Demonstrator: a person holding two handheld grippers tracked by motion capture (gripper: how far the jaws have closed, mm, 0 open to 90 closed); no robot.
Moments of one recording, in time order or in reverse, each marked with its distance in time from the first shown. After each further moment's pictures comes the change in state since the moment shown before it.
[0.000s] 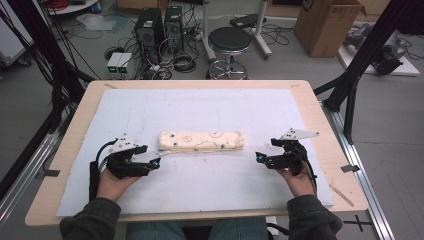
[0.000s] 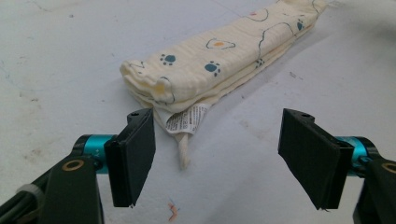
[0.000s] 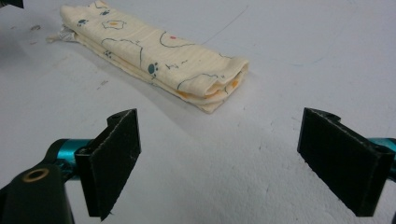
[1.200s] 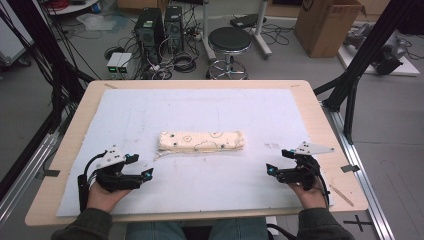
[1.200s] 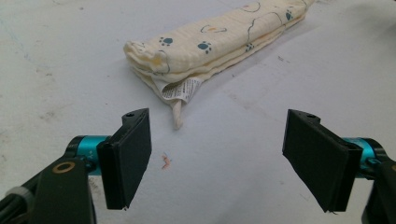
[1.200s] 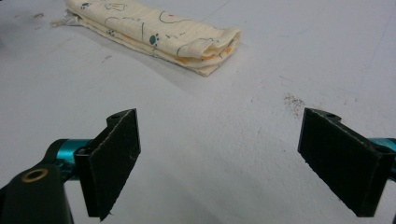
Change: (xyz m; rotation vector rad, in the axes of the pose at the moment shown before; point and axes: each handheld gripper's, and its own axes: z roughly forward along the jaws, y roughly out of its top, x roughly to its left) left arm -0.012 -0.022 -0.030 -0.026 0.023 0.013; right arm 0.004 -0.034 -0.032 -0.015 -0.028 0.018
